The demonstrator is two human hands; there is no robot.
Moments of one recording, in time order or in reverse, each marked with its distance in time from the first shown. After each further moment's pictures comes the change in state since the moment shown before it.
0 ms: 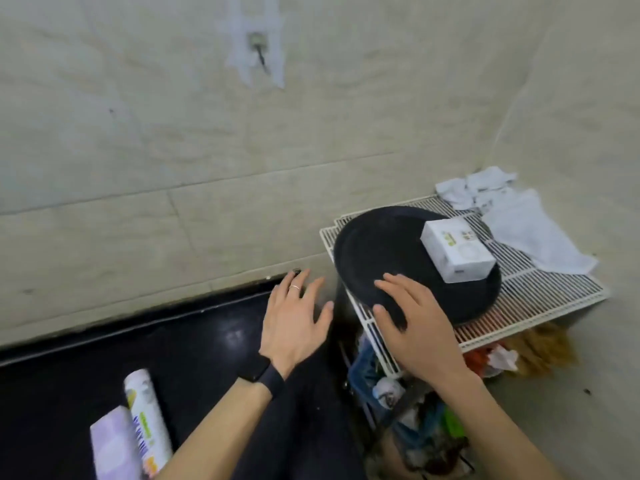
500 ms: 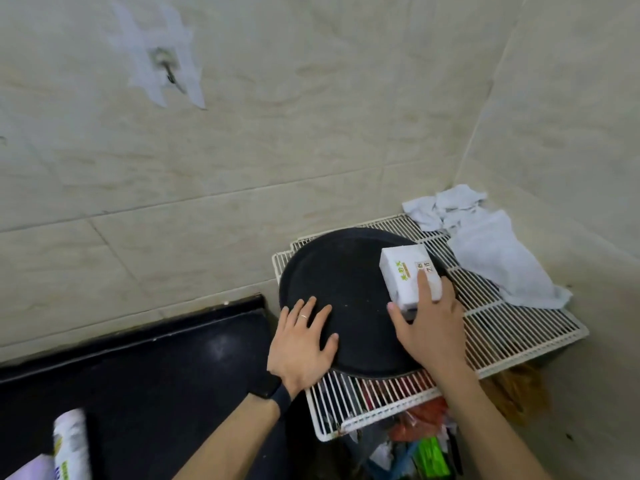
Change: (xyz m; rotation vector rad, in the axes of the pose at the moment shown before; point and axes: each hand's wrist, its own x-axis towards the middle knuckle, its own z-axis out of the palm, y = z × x) left_hand 0.065 0.089 0.080 0.059 -0.254 -0.010; right_hand 0.062 0.161 -0.014 -0.259 -0.097 0.468
